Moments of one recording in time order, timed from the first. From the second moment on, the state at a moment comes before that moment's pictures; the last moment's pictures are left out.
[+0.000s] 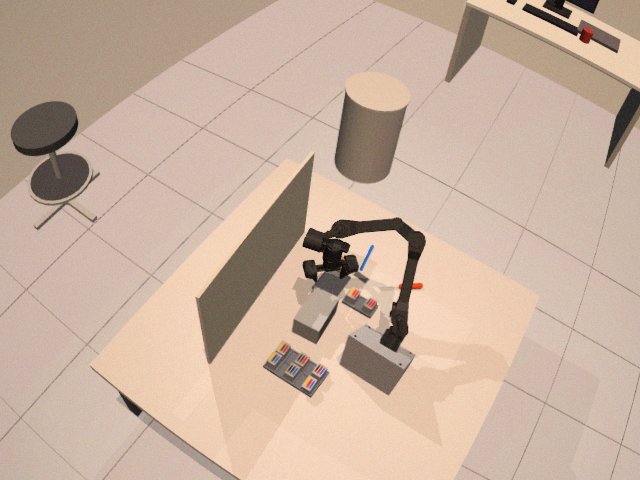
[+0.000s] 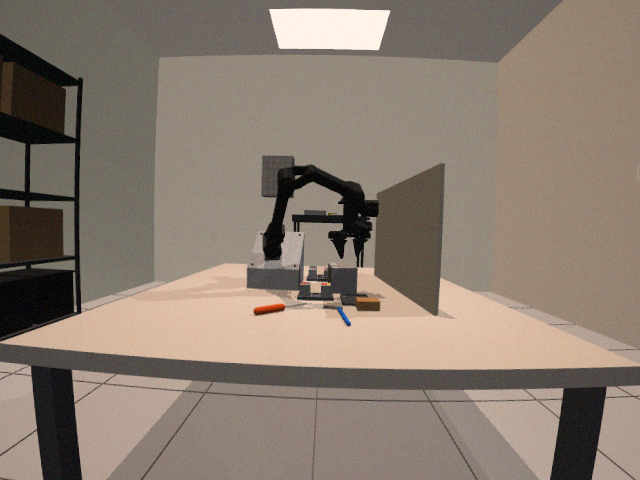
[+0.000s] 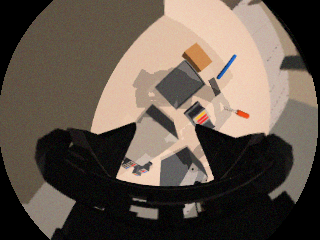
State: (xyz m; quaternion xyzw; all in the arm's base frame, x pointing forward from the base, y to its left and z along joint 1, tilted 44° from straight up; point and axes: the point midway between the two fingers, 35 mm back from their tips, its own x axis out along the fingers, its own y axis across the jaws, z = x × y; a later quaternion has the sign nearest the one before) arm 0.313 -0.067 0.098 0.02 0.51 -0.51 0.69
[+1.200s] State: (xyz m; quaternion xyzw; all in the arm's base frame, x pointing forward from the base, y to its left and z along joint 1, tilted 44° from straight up) arm 0.222 -0.137 0.110 0.28 0.27 -0.67 0.63
